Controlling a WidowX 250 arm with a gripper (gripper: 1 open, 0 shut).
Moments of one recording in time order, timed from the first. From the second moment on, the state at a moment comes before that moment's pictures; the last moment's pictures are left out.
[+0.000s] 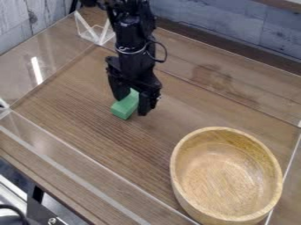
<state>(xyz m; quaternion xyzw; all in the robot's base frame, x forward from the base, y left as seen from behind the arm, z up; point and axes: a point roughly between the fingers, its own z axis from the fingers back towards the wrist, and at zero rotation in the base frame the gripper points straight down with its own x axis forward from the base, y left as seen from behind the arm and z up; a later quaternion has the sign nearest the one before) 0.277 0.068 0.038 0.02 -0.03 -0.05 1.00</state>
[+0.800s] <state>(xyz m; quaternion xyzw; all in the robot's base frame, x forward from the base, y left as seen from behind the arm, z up) 0.277 0.067 0.041 0.01 -0.02 -0.04 1.00</state>
